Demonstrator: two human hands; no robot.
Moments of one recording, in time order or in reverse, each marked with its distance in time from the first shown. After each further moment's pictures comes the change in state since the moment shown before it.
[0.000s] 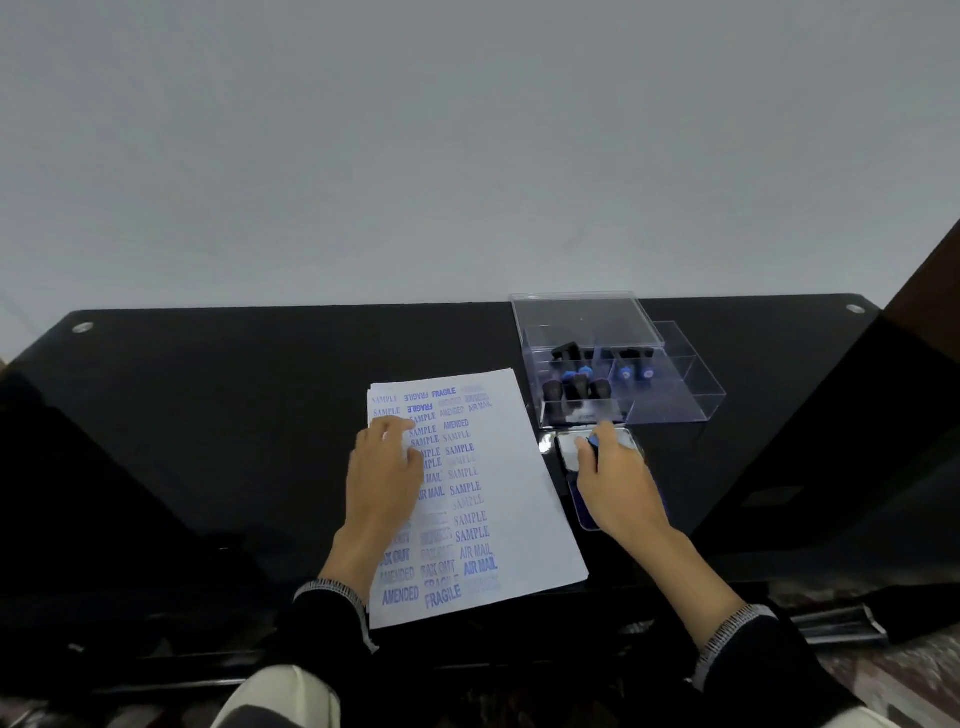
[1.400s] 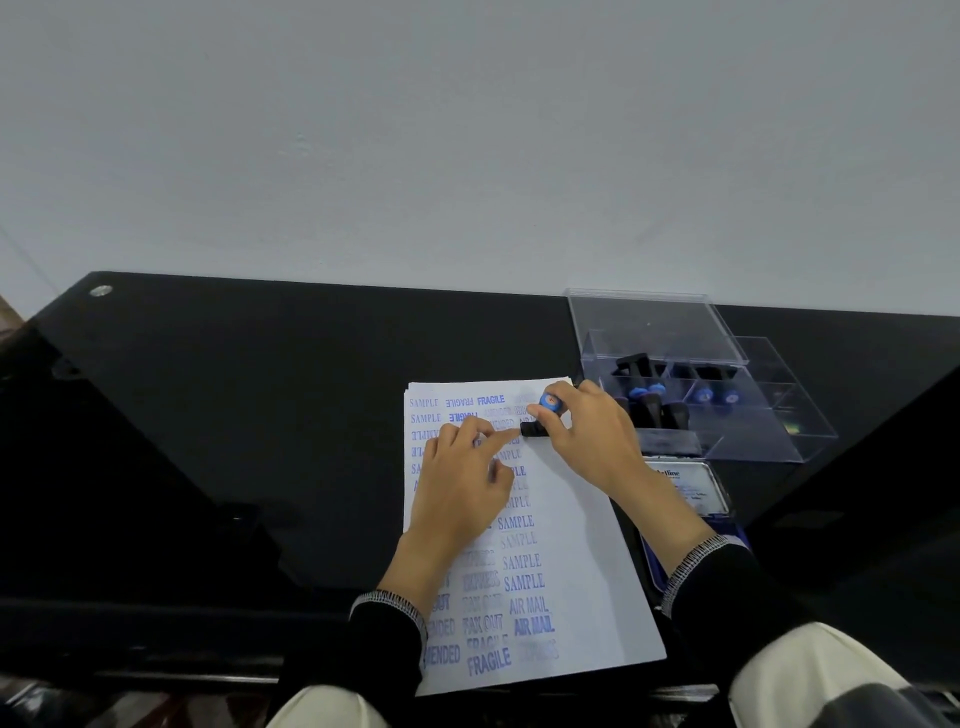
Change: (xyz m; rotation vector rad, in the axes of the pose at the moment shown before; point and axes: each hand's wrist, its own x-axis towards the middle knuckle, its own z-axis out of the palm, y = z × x) left_hand 0.028 -0.006 0.044 0.034 -0.073 0.253; right_hand 0.099 -0.056 0.063 -0.156 -0.080 -0.227
